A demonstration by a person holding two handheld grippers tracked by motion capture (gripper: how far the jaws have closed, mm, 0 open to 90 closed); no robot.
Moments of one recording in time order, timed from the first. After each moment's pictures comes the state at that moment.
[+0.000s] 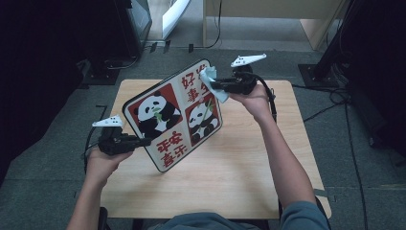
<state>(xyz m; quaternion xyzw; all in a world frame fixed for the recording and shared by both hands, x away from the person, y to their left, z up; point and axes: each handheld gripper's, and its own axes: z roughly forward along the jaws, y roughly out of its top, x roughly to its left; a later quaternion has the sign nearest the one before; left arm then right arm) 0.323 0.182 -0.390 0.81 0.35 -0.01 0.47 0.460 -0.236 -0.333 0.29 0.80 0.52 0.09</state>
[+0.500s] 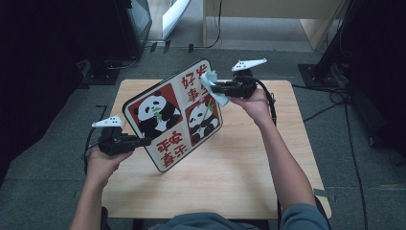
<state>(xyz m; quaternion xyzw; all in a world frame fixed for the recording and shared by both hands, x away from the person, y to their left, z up) 0.323 0.182 -0.392 0.81 0.35 0.00 0.48 0.457 -0.239 -0.346 0.30 0.79 0.53 0.07</state>
